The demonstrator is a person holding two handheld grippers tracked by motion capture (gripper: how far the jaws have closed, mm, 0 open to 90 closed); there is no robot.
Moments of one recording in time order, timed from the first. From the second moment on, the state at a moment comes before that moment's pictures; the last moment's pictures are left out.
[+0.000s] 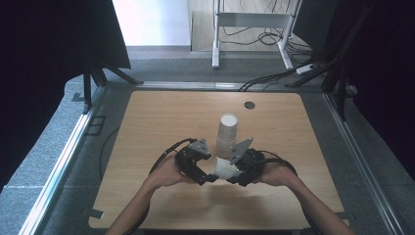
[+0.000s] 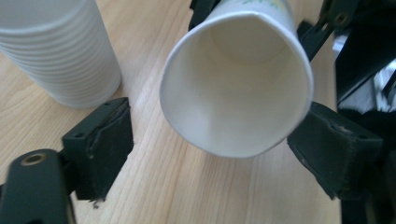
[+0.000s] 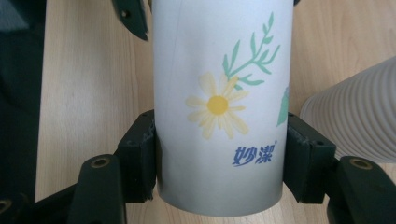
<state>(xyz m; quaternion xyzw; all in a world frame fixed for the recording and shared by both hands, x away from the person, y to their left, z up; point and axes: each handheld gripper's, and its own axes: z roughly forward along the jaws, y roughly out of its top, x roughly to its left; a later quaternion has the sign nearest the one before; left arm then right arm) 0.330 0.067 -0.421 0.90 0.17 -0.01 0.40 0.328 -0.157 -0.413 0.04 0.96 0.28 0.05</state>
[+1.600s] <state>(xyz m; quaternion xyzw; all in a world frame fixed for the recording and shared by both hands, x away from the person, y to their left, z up) 0.338 0.074 -0.431 0.79 0.18 -0.08 0.59 0.327 -0.196 -0.439 0.12 0.85 0.52 0.01</state>
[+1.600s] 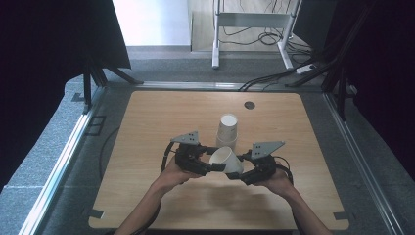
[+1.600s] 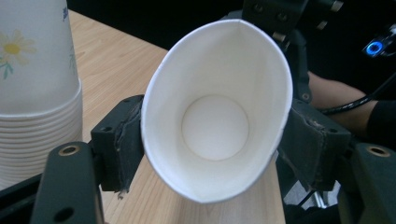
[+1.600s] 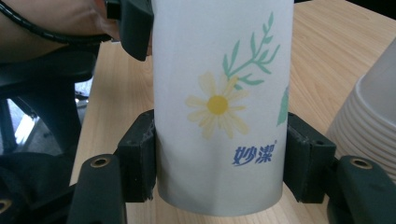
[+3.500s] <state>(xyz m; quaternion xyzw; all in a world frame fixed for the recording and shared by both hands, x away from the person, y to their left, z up) 0.347 0.100 -0.411 0.90 0.25 0.13 0.34 0.334 -0.245 -0.467 0.25 0.87 0.42 0.10</state>
